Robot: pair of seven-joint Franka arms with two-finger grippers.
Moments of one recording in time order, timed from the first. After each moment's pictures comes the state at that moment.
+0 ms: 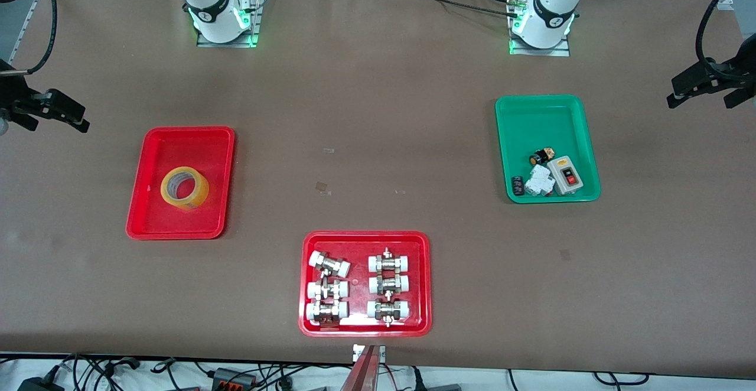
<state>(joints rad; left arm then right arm) 0.14 0.03 -0.12 -1.45 0.00 1.47 0.00 -0.05 -0.01 -0.01 -1.69 -0.02 1.75 -0.03</state>
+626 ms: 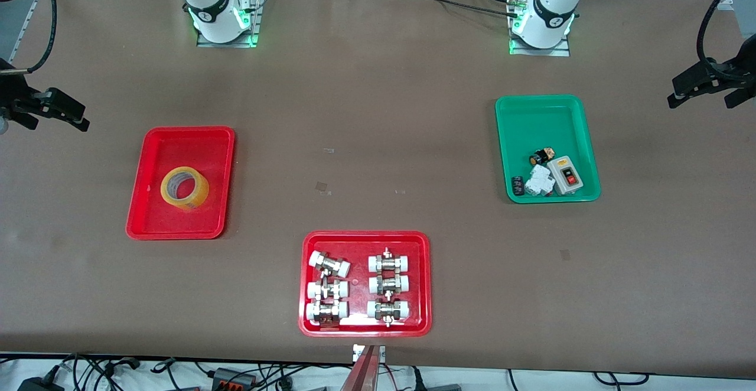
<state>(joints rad) 0.14 0.03 -0.12 -1.45 0.00 1.47 0.00 -0.05 -0.01 -0.01 -1.69 -0.02 1.74 -0.03</state>
